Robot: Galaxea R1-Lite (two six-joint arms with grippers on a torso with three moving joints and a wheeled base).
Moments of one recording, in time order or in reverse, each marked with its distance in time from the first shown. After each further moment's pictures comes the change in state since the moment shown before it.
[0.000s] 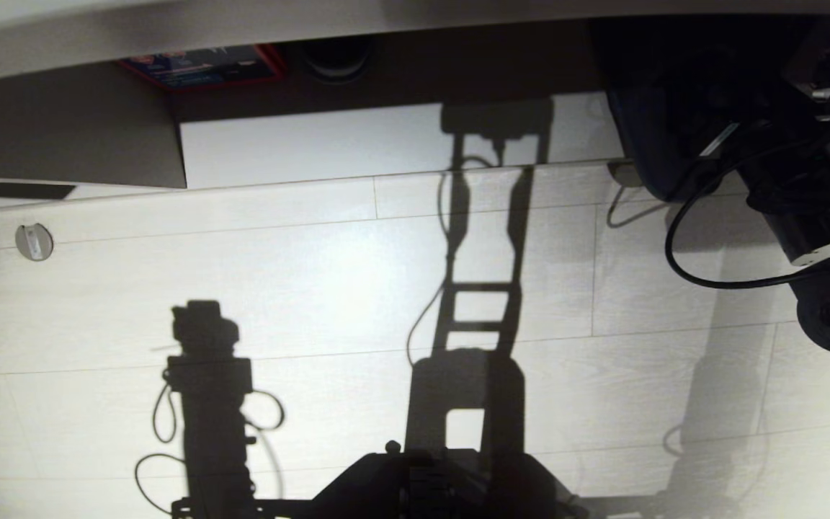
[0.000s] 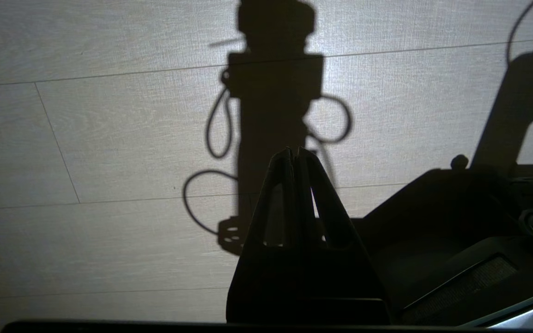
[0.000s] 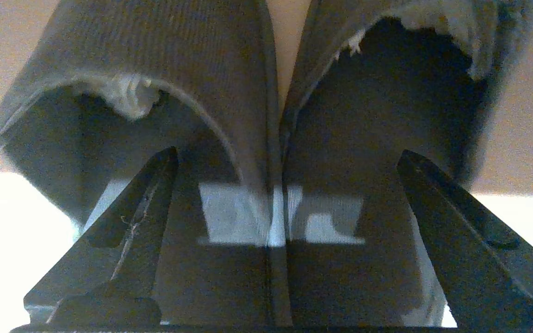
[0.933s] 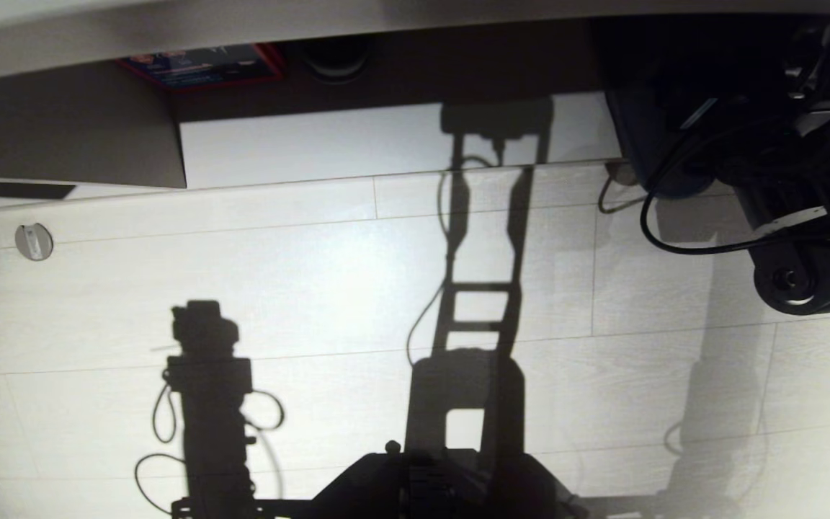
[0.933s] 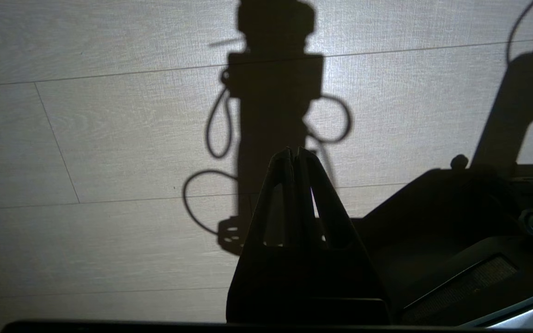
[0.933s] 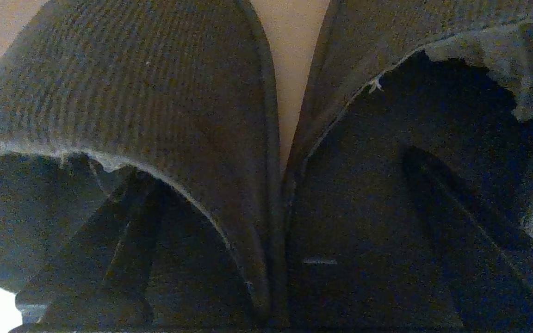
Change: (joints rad) left arm 0.000 0.000 0.000 0.000 0.000 0.000; right arm 0.008 0.124 -0.214 -0.001 0.001 0.019
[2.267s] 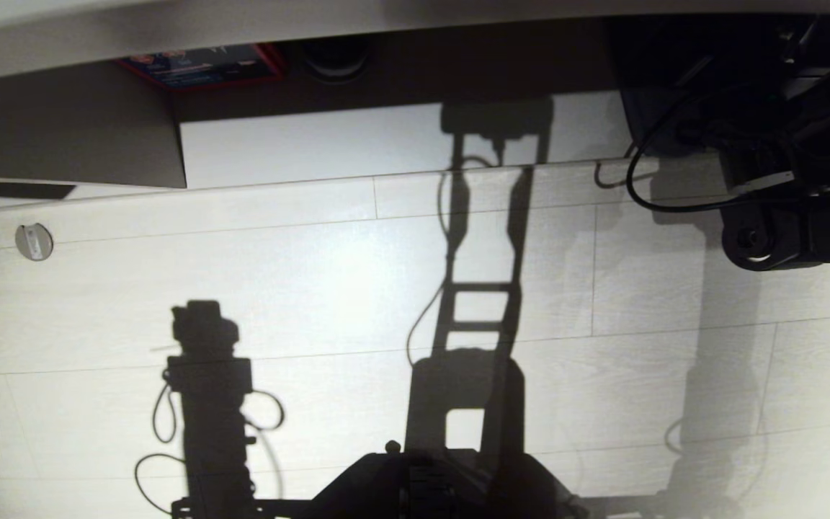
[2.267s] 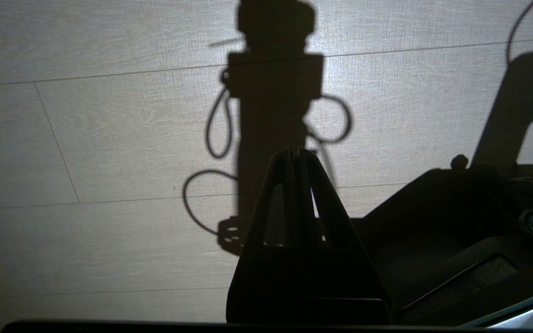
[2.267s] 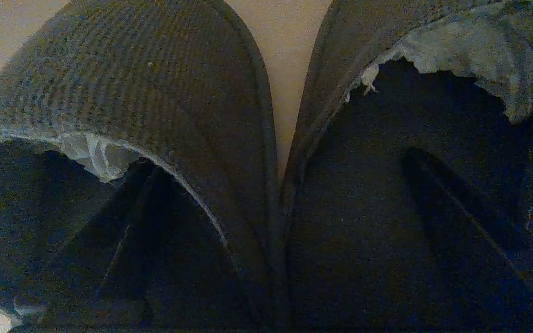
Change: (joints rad) left arm 0.000 0.000 0.000 0.000 0.000 0.000; right arm -0.002 0.130 -0.296 0.013 -0.014 0.021
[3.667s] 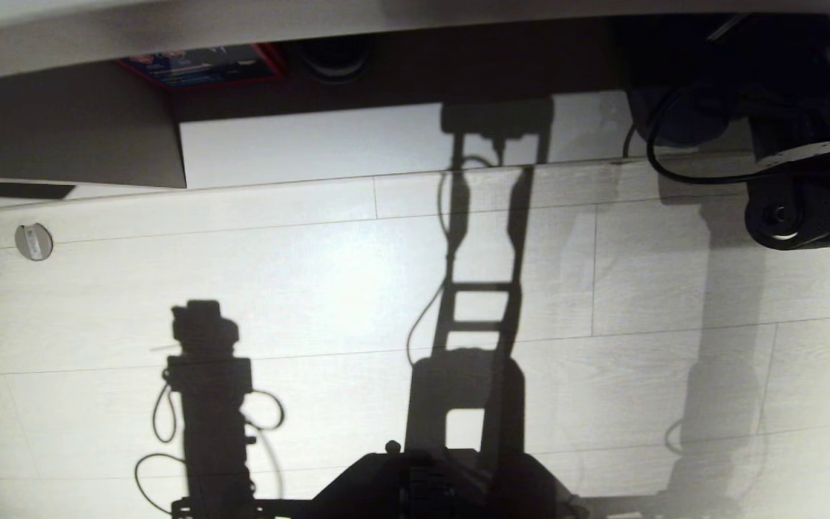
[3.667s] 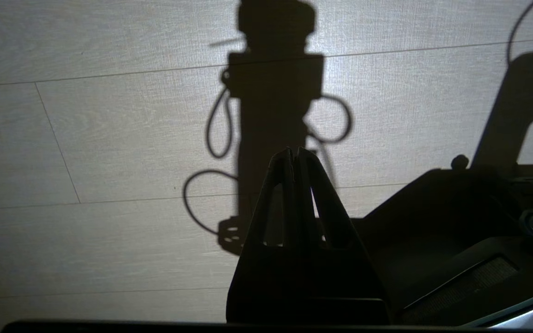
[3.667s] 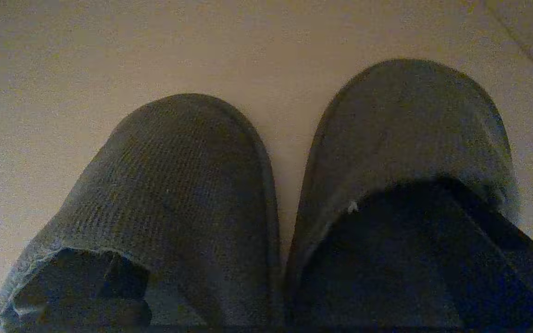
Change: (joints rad) left arm 0.000 0.000 0.000 0.000 0.001 0.000; right arm 0.002 -0.049 -0.066 0.004 0.006 0.034
